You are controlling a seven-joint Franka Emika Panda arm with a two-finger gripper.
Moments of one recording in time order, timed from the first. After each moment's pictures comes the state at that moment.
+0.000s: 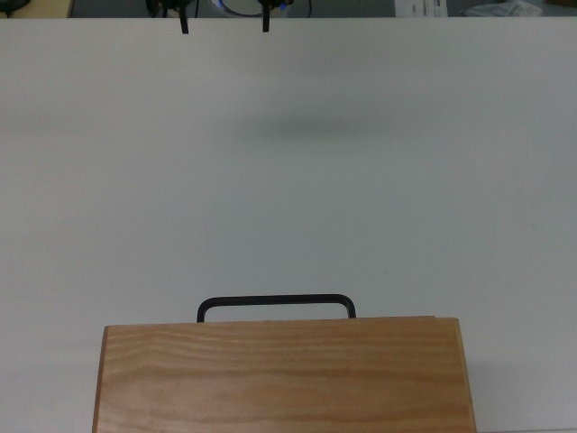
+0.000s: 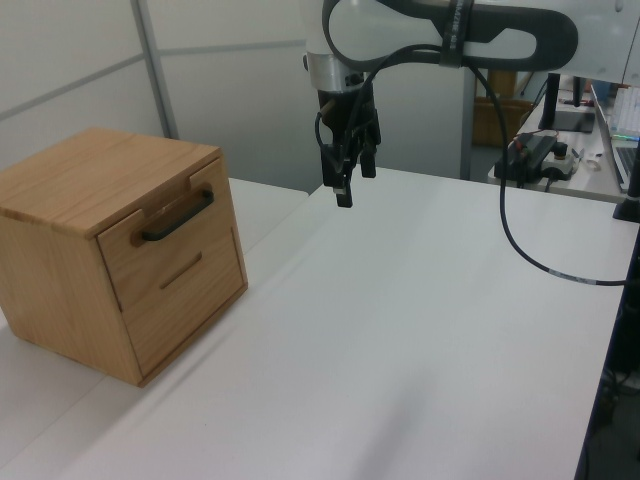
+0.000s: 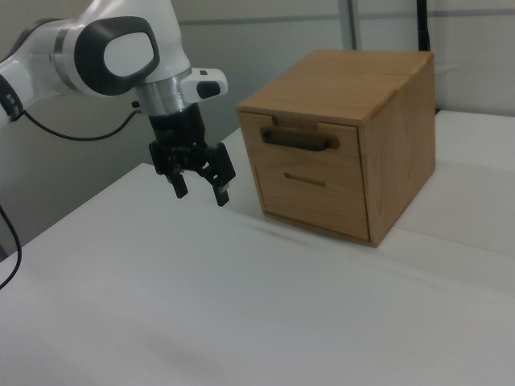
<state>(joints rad) -0.10 0.13 0.20 -1.35 -0.08 1.44 -0.05</state>
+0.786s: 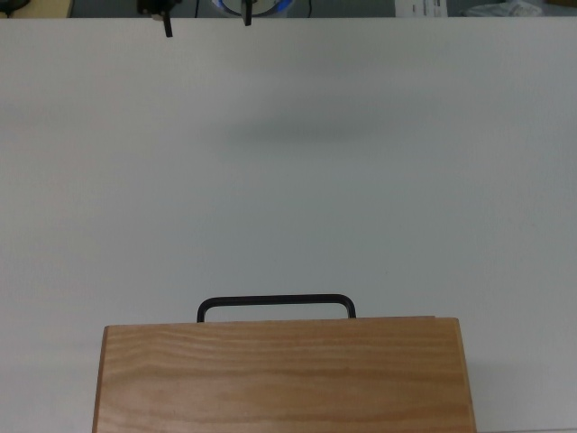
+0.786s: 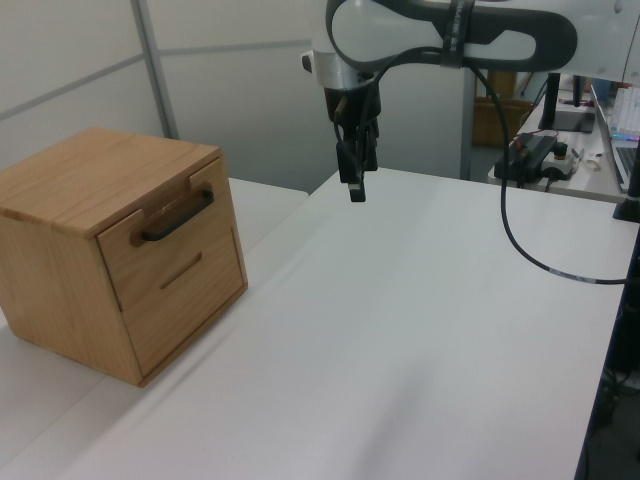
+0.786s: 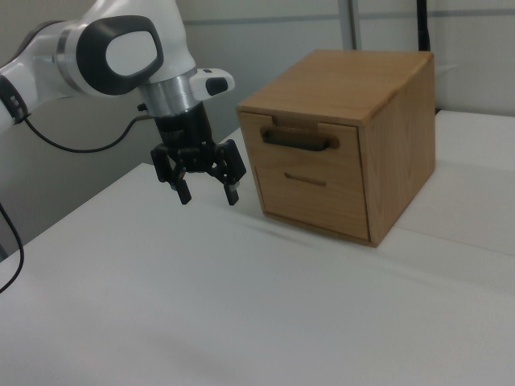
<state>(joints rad) -0.12 0.13 0.20 -1.35 -0.12 1.43 -0.24</state>
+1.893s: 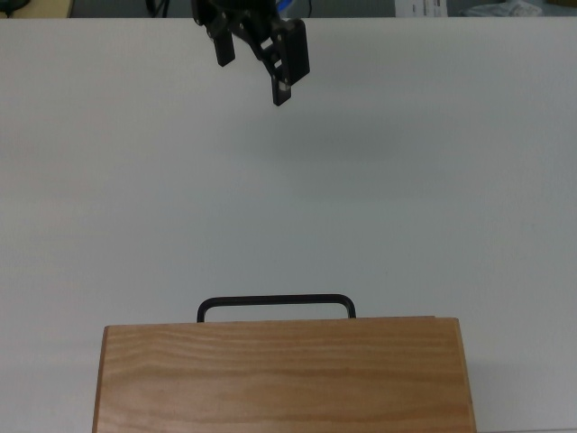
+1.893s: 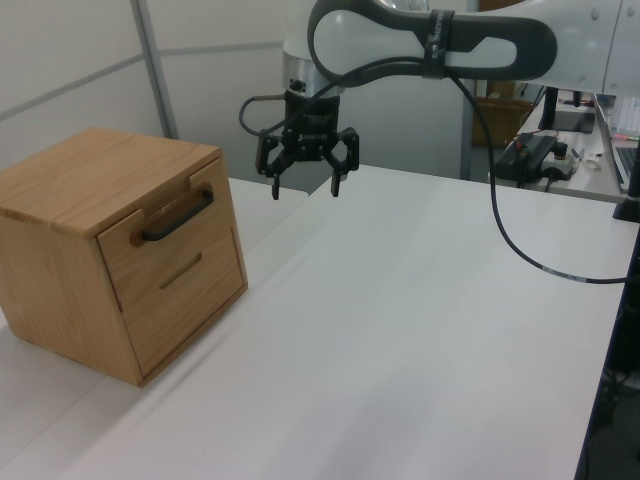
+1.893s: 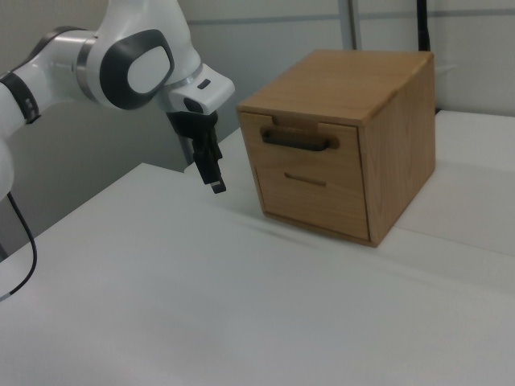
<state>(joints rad) -0.10 0.18 0.21 -1.35 0.01 1.71 0.89</state>
